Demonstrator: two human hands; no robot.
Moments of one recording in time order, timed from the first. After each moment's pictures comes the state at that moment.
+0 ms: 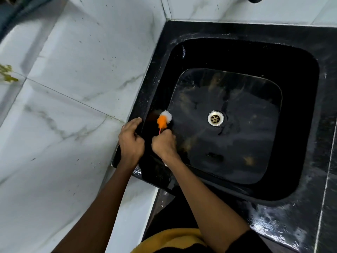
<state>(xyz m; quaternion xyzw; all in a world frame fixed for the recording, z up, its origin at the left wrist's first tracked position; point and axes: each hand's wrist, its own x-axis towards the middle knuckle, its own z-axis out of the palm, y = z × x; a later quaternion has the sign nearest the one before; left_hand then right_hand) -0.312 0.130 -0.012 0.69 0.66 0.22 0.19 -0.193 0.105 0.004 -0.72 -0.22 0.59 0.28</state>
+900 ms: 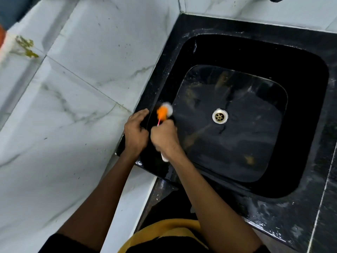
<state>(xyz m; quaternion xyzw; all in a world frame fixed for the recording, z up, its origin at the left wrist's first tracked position) -0.325 0.132 -0.021 0.70 0.63 0.24 0.23 -0.206 0.101 0.040 -0.71 -0.24 0.59 0.31</state>
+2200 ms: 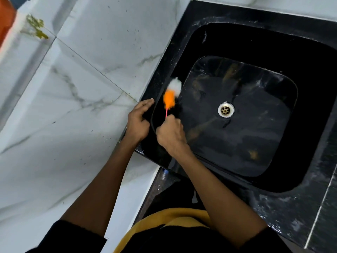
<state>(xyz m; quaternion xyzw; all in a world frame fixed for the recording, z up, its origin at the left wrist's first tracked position) -0.334 0.131 -0.005 0.69 0.60 0.23 0.34 -0.199 0.083 0.051 -0.72 -0.43 0.51 0.18</state>
